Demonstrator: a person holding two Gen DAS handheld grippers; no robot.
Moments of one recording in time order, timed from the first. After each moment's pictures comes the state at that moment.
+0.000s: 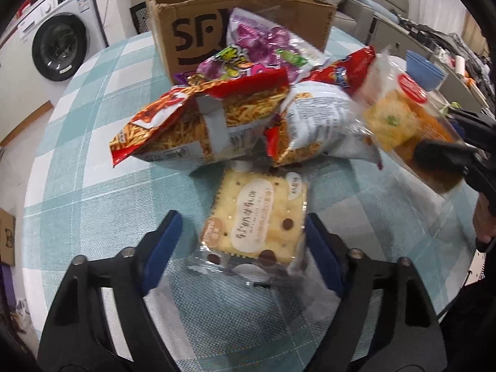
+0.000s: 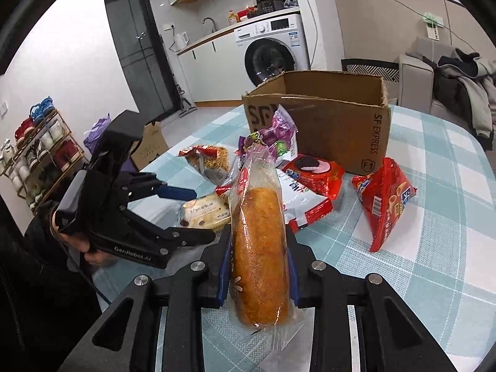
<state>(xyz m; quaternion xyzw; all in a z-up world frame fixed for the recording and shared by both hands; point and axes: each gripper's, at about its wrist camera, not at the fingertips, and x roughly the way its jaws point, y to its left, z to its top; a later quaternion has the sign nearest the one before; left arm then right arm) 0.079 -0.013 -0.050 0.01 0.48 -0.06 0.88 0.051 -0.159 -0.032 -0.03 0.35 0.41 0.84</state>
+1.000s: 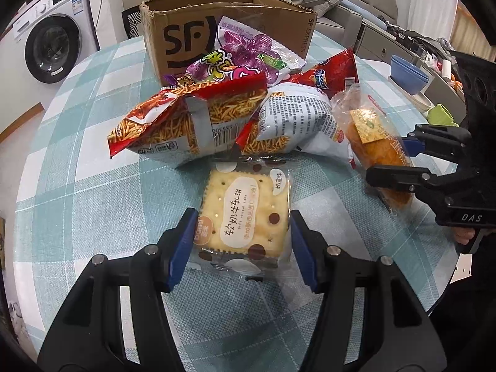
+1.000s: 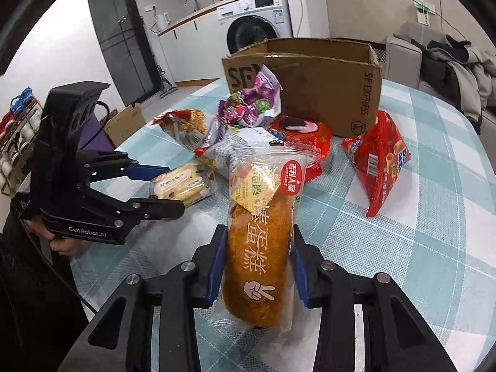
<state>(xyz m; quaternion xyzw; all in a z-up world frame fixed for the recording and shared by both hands) 0.062 -0.015 -0.046 -0.01 0.46 -0.09 0.88 0.048 -0.153 -0.061 -0.07 0.40 0.37 0.84</state>
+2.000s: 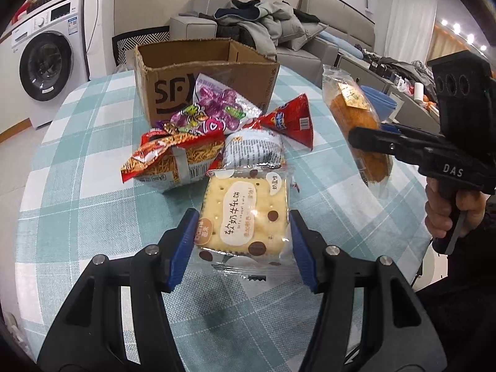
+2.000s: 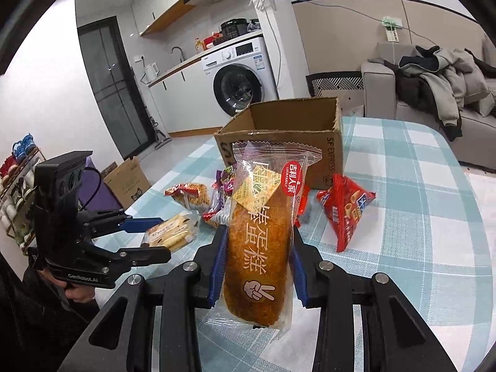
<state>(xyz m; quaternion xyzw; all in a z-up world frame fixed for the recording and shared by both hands) 0.012 -0.018 0.007 -0.04 0.39 -0.14 0.91 0.044 -0.192 -0.003 0.02 0.32 0.34 0.88</state>
